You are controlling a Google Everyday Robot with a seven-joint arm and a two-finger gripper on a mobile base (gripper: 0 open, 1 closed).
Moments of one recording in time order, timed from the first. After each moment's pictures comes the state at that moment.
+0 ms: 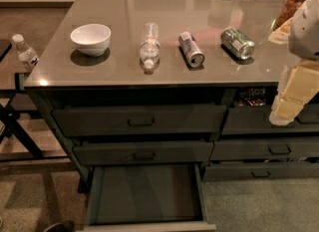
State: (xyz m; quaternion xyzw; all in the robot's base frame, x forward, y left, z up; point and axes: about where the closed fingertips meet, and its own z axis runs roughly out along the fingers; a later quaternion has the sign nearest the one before) arm 0.438 -0.216 0.977 -0.60 0.78 -0.04 0.16
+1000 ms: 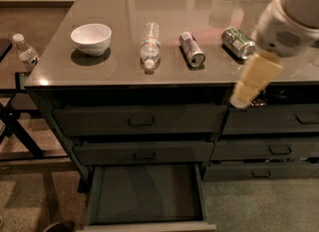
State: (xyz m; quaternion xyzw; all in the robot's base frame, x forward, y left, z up) arm 0.484 -0.193 0.960 -0.53 0.83 -0.02 0.18
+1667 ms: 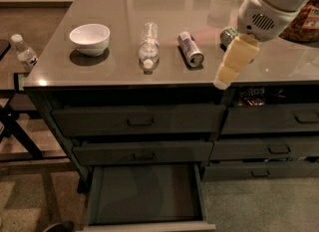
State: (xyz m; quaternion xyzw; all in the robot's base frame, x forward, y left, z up) arm 0.529 -0.169 0.960 -0.50 0.85 0.01 0.18
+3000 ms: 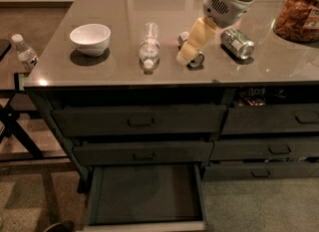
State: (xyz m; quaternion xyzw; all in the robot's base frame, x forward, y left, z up) arm 0.599 -0.117 0.954 -0.43 0.88 0.06 0.20
